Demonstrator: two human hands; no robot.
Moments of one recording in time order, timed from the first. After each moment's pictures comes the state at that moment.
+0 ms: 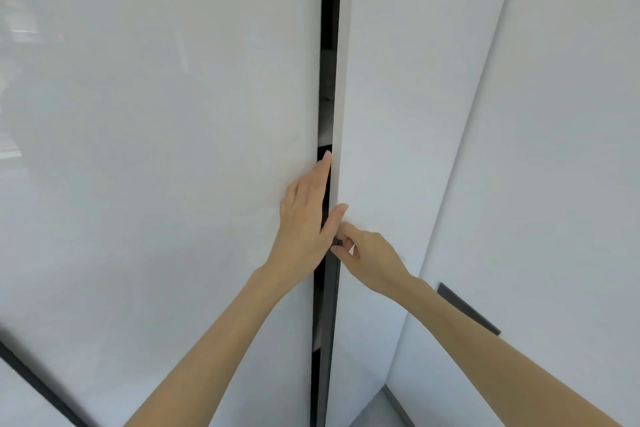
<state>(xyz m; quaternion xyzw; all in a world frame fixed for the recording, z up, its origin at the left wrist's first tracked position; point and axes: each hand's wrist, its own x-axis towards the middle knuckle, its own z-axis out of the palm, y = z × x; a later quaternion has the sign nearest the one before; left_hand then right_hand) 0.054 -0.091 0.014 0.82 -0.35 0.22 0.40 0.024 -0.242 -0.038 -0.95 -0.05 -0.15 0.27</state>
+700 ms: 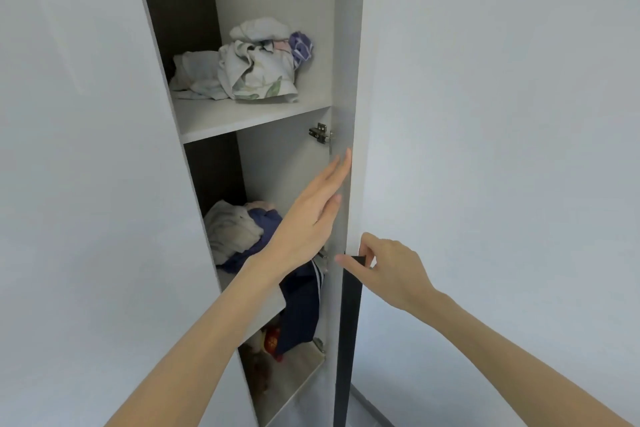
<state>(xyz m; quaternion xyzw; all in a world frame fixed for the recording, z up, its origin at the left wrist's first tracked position) -0.050 -0.228 0.029 0.68 -0.56 0.07 0.46 -0.160 -0.360 -0.028 -0.95 0.16 -0.19 0.20</state>
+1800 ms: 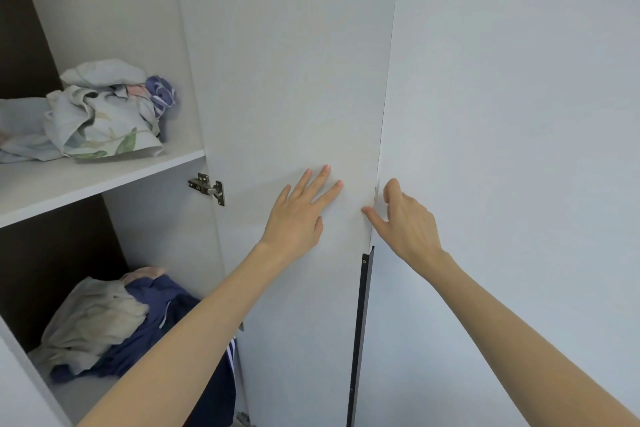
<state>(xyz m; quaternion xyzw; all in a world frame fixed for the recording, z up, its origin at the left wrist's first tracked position) -0.036 -0.432 0.048 0.74 -0.61 0.25 0.14 -0.211 -0.546 0.050 -0.87 0.35 -0.34 0.04</state>
